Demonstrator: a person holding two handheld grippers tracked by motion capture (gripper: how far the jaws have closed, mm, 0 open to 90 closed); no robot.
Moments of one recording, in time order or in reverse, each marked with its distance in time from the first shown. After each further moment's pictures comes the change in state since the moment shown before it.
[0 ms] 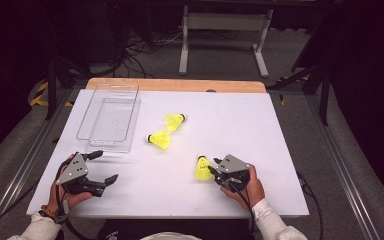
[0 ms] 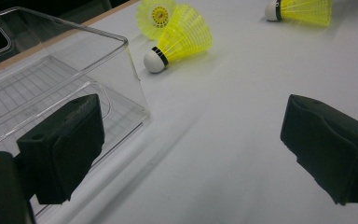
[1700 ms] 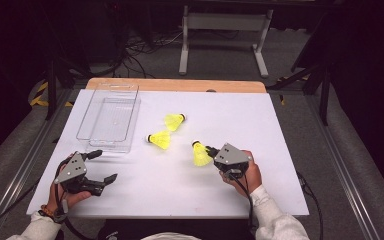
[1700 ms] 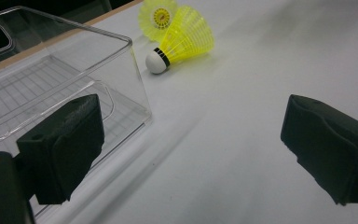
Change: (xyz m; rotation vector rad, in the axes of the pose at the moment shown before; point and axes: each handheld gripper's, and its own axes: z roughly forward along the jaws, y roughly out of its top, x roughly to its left) left arm 0.003 -0.001 -0.001 -0.009 0.000 -0.012; right arm -0.016 0.037 -0.004 -0.184 0.013 -0.117
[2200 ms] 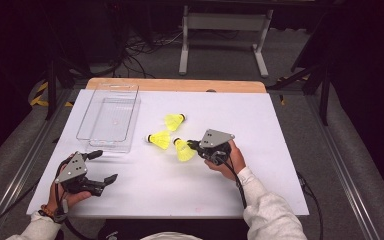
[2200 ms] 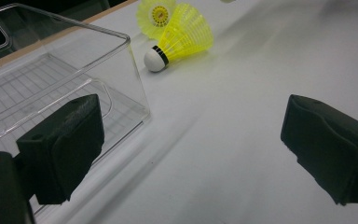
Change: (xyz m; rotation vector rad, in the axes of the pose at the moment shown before) left arm 0.000 0.000 0.001 0.004 -0.010 -0.002; right arm -0.015 0.019 0.055 -0.023 0.217 0.013
